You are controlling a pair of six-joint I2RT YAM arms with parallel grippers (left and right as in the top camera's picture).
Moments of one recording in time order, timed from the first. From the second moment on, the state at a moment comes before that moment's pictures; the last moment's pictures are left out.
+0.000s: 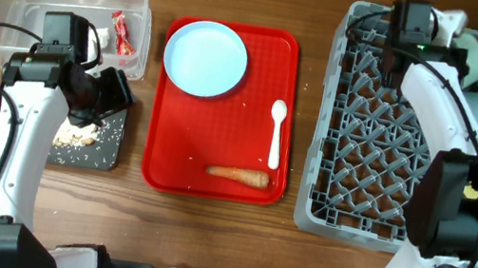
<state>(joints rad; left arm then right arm) 0.11 1.45 1.16 -1.01 0.16 -0.42 0.07 1.98 1.52 -0.61 1.07 -0.01</state>
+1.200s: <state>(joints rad) 0.11 1.45 1.16 -1.04 0.16 -0.42 0.53 2.06 1.52 -0.37 -0.13 0.51</state>
